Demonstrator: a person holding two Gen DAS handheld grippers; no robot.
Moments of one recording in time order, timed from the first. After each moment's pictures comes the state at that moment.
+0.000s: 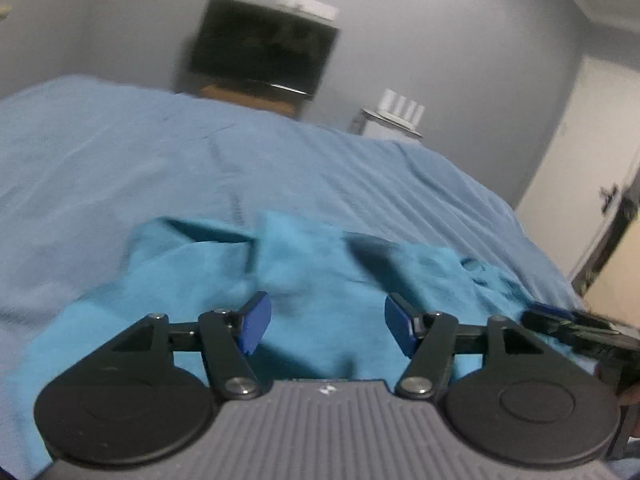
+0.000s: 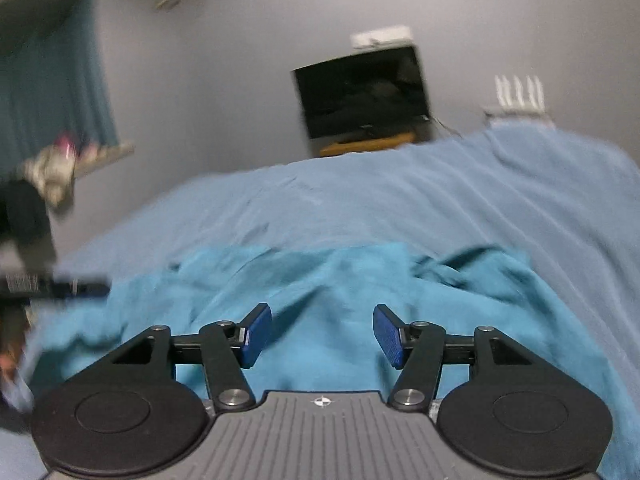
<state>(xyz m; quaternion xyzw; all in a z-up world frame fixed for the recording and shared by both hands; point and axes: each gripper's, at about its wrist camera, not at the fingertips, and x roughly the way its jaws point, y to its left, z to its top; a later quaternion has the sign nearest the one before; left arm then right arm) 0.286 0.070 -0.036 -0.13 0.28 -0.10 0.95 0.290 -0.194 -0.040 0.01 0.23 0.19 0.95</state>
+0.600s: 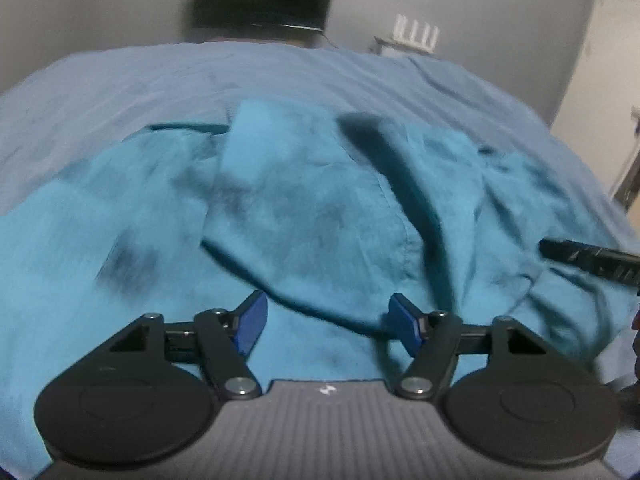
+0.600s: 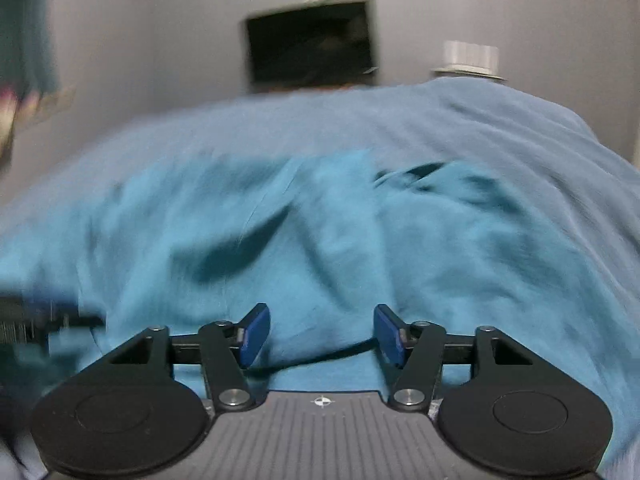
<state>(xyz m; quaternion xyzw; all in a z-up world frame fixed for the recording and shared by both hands) 0.252 0.014 -0.090 -0.08 0.37 -0.06 0.92 0.265 -0.179 -0.074 0.03 0.29 0.07 0.95</state>
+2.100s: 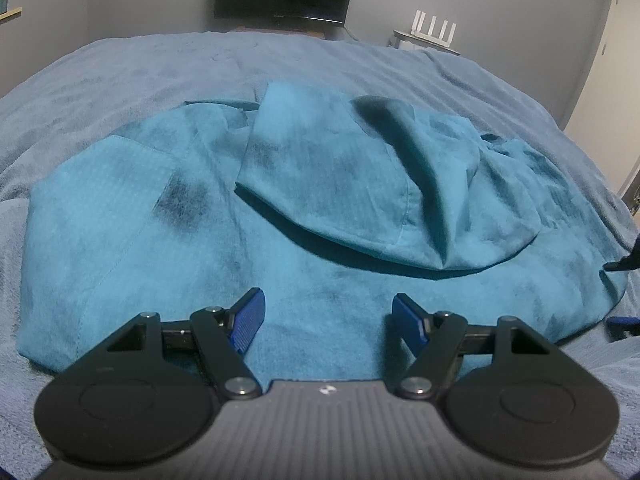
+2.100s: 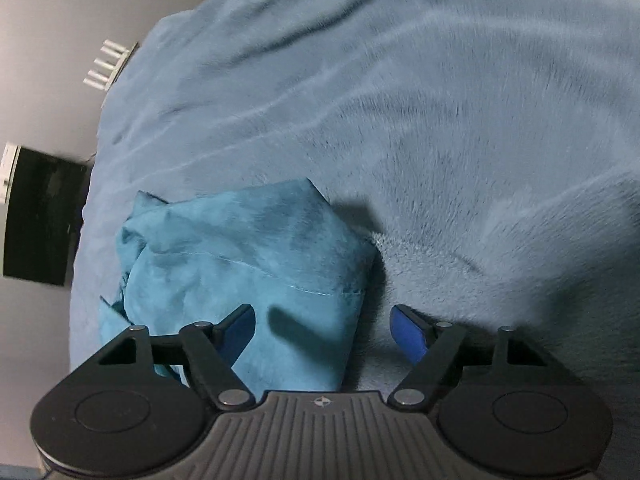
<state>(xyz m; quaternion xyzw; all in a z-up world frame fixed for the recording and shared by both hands) 0.198 0.012 -0.082 -0.07 0.38 -0.03 0.92 0.196 -0.355 -0.123 0.52 0.35 -0.22 0.75</state>
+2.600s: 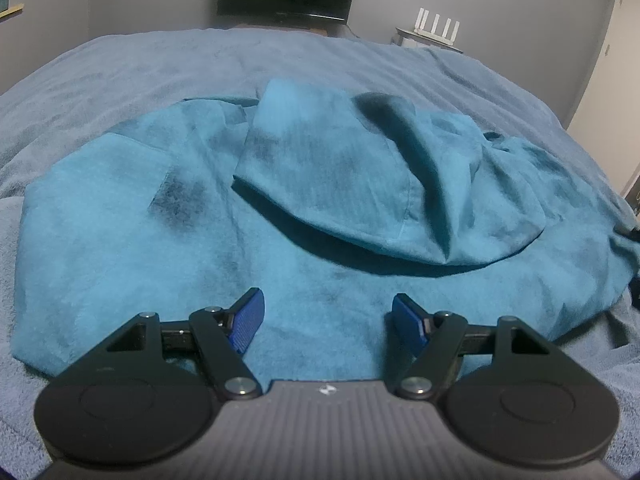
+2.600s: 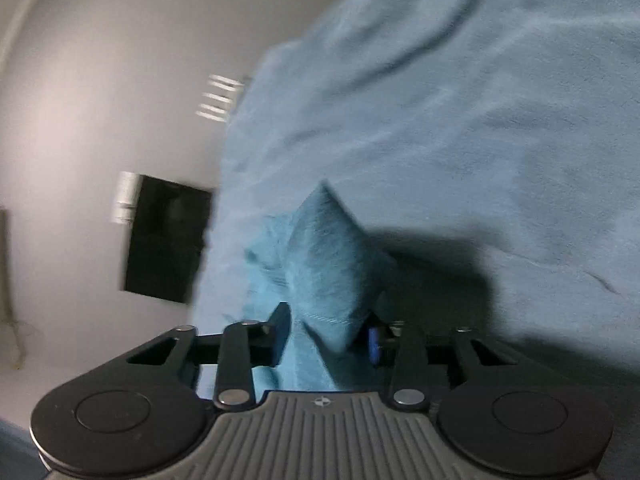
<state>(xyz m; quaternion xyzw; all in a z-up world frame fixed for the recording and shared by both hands) 0.201 0.007 -0.084 -0.07 0.39 -0.03 0.92 0.200 -0.346 -0.128 0.57 0.22 -0.09 0.79</state>
